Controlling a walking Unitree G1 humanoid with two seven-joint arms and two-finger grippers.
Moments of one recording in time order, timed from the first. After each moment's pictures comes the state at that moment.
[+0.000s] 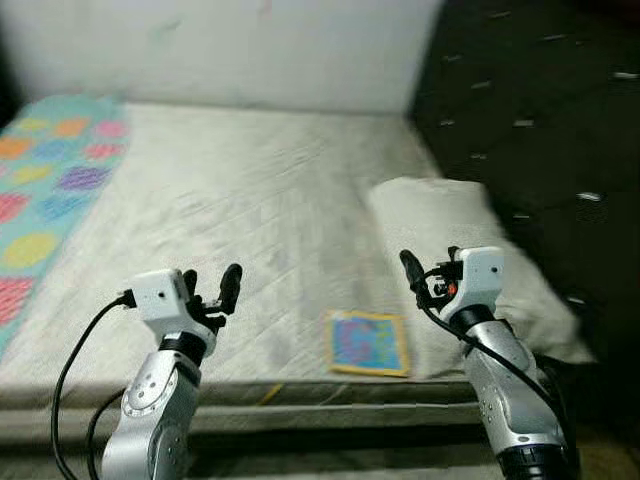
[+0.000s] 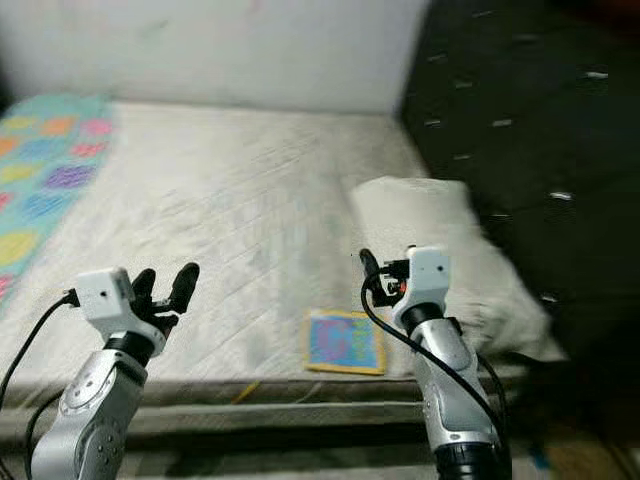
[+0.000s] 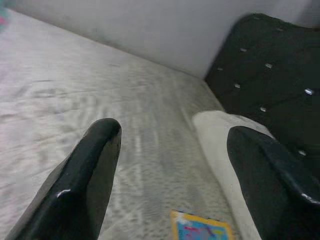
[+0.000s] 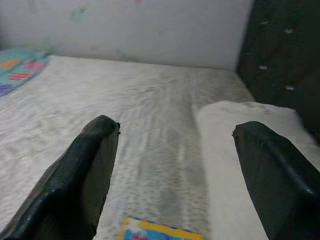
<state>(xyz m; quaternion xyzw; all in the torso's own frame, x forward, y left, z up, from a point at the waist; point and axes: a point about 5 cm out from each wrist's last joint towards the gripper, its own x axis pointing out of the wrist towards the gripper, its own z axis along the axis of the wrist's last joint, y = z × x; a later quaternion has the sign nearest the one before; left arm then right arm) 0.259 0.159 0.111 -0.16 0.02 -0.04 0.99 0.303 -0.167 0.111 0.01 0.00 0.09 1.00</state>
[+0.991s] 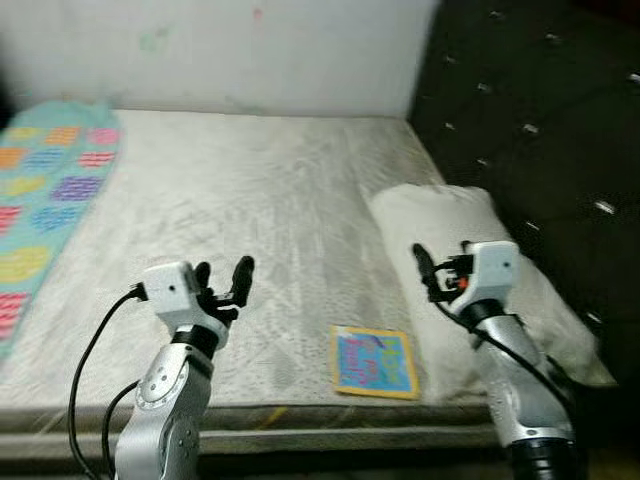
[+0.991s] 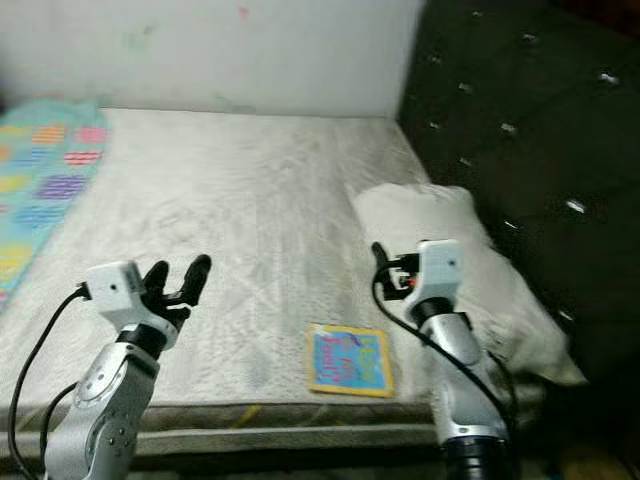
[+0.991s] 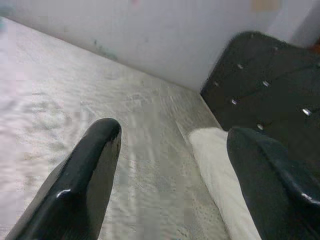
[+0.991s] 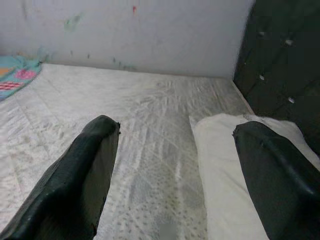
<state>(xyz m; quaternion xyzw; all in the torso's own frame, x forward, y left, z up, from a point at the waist) 0.262 0.150 0.117 -0.19 0.01 -0.06 0.98 0.305 -0.177 0.114 0.01 0.00 0.07 1.00</state>
